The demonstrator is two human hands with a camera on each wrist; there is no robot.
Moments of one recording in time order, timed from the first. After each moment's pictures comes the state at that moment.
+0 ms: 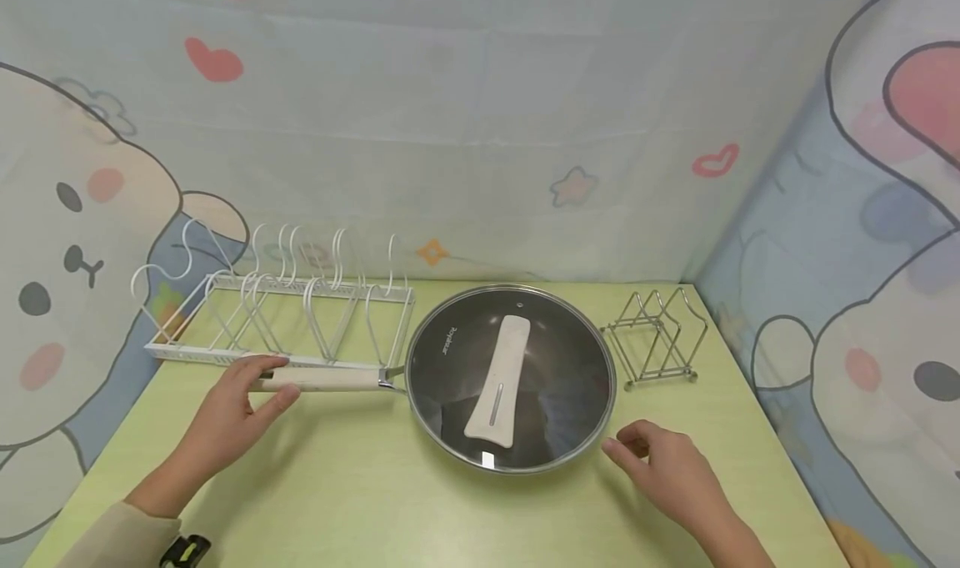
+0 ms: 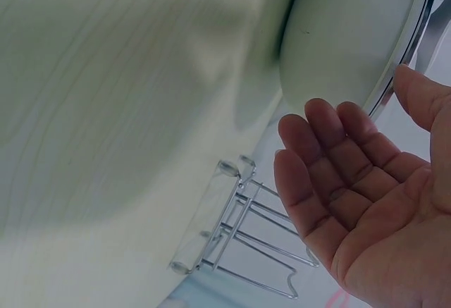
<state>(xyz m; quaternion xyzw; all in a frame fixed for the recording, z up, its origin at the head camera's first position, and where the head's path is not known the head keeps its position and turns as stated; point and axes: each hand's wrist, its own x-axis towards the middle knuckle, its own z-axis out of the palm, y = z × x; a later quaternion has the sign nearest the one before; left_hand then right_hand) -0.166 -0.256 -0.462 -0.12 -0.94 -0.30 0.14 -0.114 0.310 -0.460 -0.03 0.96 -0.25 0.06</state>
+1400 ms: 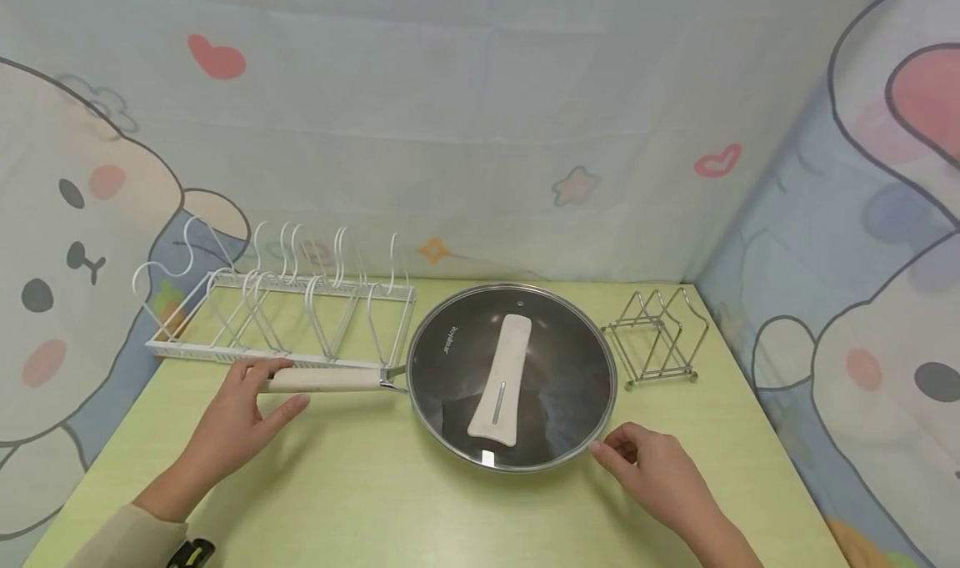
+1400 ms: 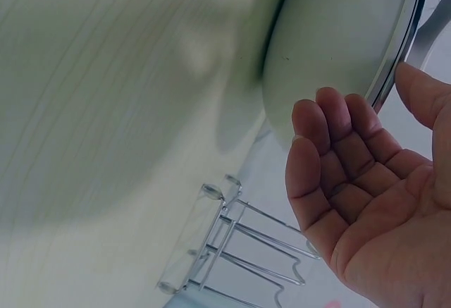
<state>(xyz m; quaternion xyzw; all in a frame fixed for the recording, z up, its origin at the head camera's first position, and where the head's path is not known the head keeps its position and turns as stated) -0.162 -0.249 -0.471 -0.11 -0.94 -0.27 0.16 -0.110 0.294 -0.459 -0.05 0.96 -0.28 0.04</state>
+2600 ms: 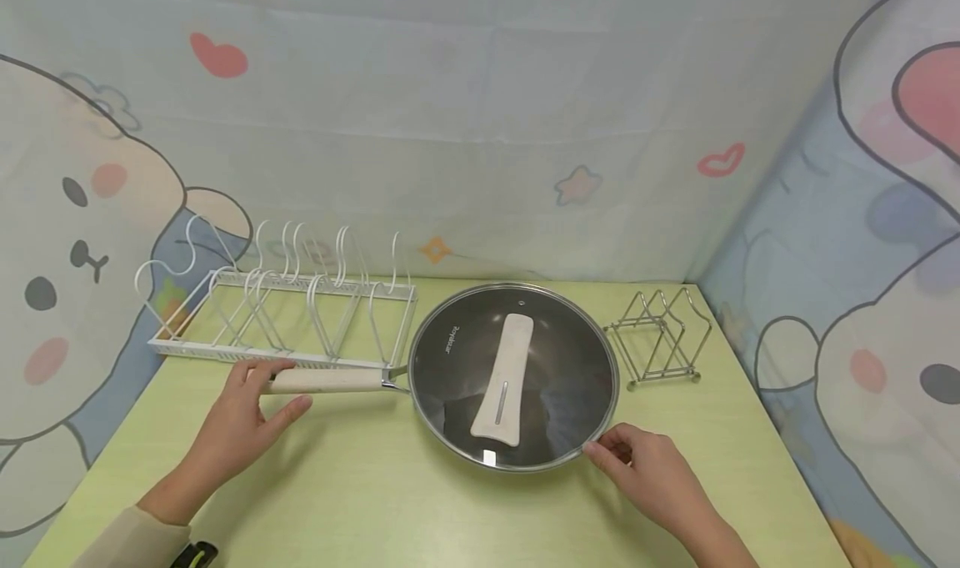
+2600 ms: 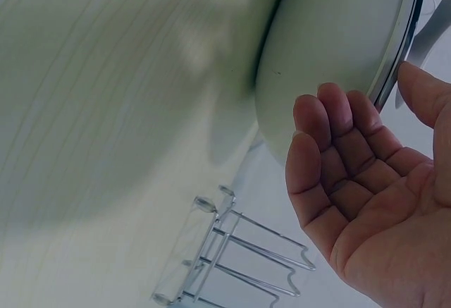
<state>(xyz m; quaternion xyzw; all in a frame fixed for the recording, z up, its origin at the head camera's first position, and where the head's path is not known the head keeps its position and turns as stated) -0.158 -0.247 -0.475 -0.10 -0.94 -0.28 0.16 -0.112 0.284 -0.457 -0.04 0.95 -0.30 0.06</state>
